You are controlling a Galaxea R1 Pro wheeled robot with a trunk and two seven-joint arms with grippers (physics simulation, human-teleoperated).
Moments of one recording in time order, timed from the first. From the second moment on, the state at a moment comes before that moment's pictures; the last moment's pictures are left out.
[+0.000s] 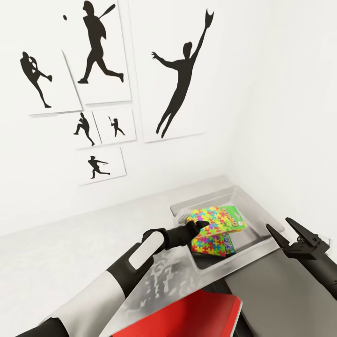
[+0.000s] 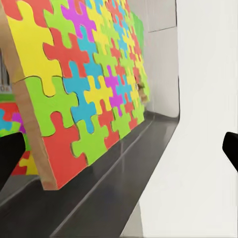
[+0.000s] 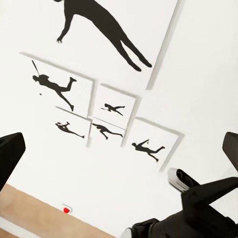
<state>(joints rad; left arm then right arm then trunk) -0.77 -0.17 -0.67 -0.89 1.42 0.44 0.12 -0.17 -0.13 -0.62 -1.61 -1.18 1.04 0.81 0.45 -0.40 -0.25</state>
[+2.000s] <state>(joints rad) -0.63 0.51 -0.38 -1.20 1.62 1.04 -0.53 -0.17 -0.13 -0.62 -1.61 -1.18 1.04 0.81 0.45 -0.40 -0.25</state>
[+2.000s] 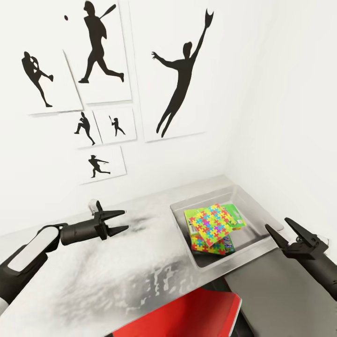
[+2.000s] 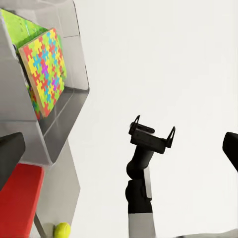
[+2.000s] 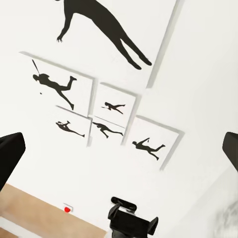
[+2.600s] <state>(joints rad) -0.63 0.57 -0.38 -1.19 1.62 1.04 -0.54 -0.17 -0.13 -0.62 -1.60 -1.18 1.04 0.80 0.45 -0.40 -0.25</state>
